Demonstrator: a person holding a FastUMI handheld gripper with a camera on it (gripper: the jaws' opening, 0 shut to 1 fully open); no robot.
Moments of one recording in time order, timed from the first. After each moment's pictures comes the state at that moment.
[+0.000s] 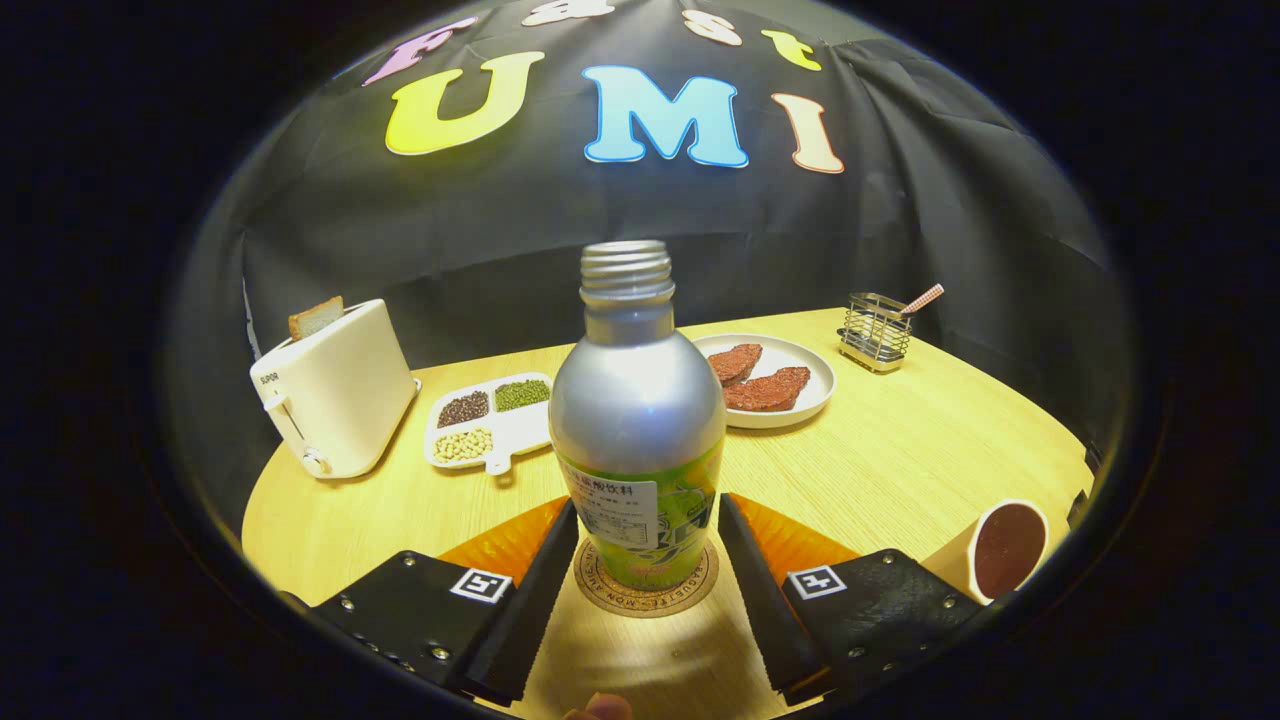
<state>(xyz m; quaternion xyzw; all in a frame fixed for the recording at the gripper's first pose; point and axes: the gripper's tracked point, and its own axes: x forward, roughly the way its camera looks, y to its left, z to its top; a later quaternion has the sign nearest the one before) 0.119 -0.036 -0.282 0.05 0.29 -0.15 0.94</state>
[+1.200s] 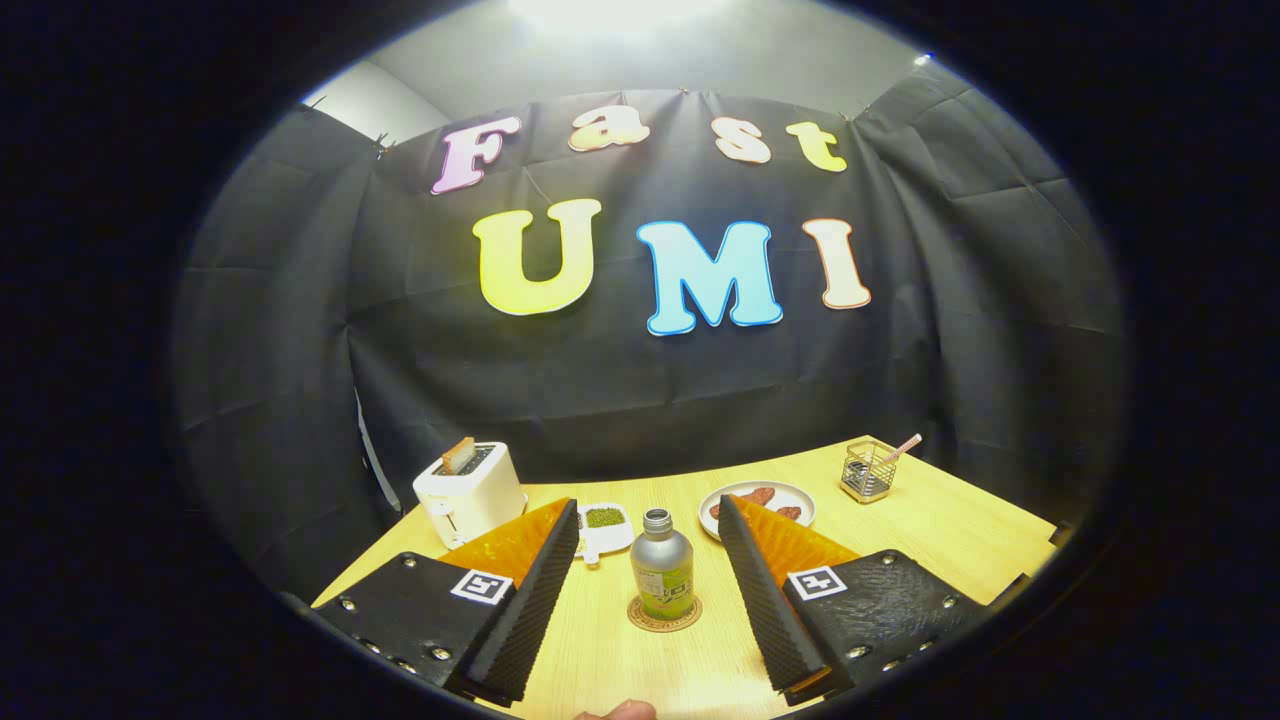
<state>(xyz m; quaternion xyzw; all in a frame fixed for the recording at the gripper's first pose) 0.036 -0.023 -0.057 0.04 0.13 -0.05 0.99</state>
